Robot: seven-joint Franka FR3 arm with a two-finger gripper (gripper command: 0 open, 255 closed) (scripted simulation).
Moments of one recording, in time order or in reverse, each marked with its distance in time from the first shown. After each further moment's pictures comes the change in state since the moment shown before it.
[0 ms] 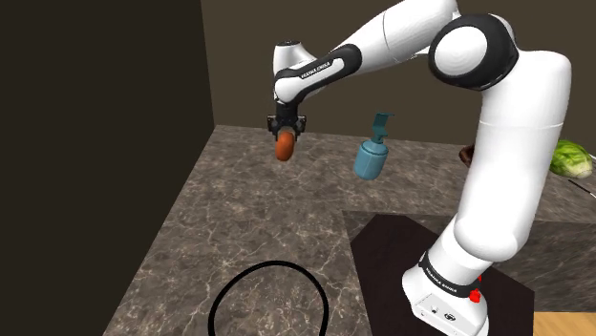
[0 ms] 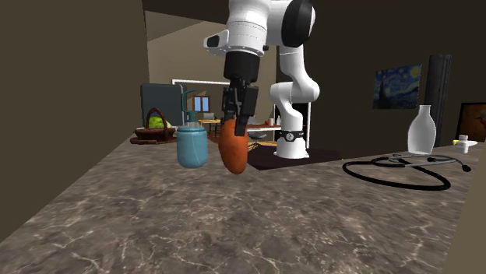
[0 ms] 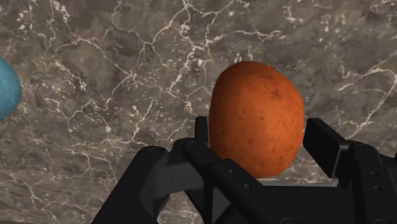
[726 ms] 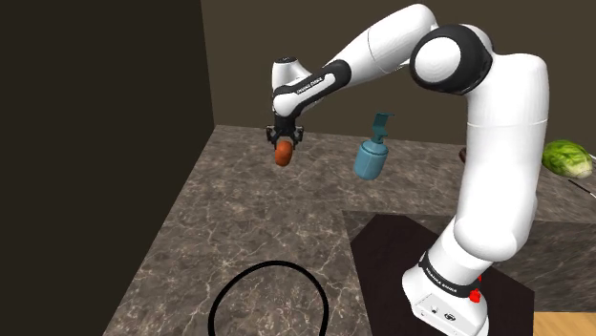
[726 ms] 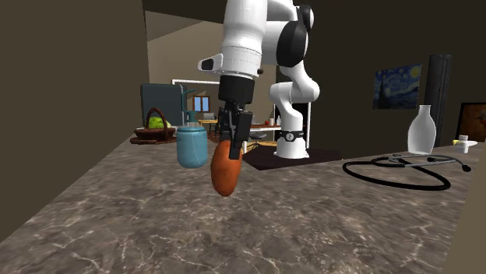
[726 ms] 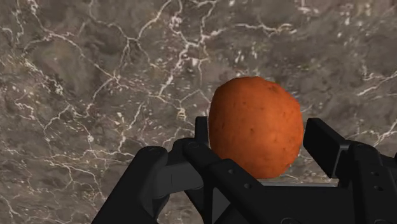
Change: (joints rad) arm -0.004 0.097 -0.010 0.015 -0.014 0.083 0.005
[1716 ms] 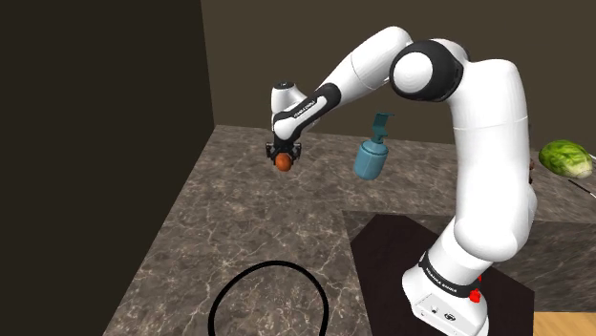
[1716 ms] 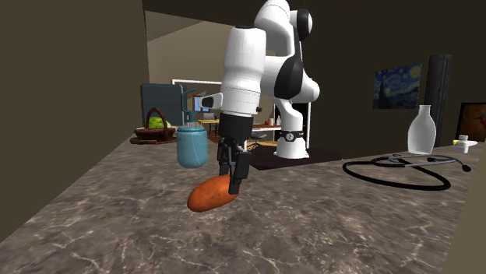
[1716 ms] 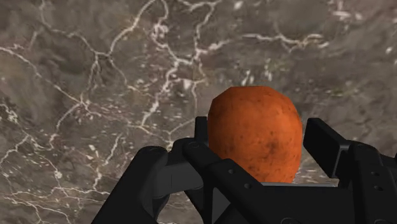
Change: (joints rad) arm 0.006 0.125 -0.016 -0.021 -0.027 0.144 0.030
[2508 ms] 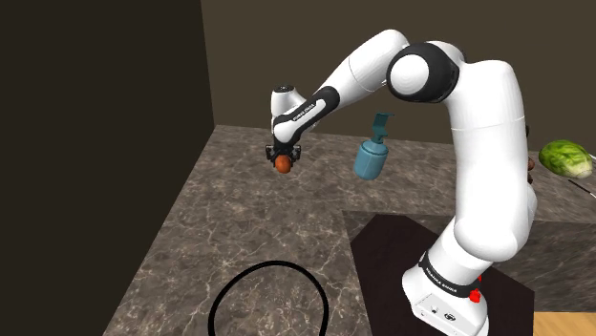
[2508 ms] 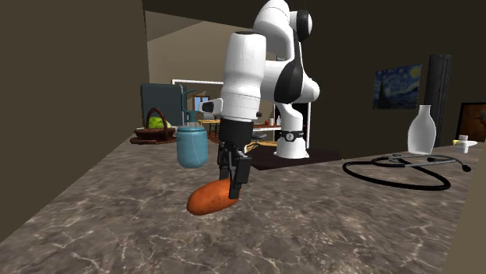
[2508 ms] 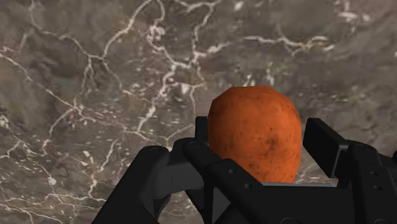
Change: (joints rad) arm 0.002 0.019 -0.003 0.001 -0.004 0.019 0.005
